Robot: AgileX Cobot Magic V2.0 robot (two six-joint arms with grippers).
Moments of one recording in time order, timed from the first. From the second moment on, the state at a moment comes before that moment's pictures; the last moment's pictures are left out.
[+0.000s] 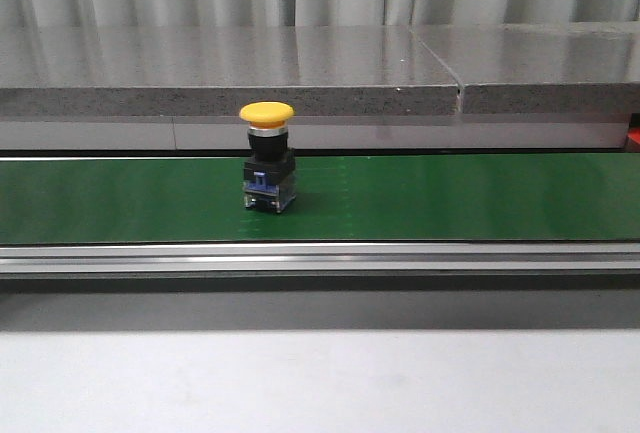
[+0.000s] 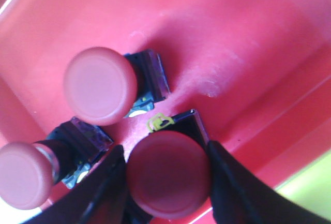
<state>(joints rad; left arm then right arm) -0.22 0.51 -0.70 -0.12 0.76 0.06 -0.61 1.97 -1.53 0.24 0.79 0.11</state>
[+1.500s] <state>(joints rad) -0.22 0.51 -0.70 -0.12 0.76 0.06 -0.34 1.38 -1.39 0.22 0.86 0.02</state>
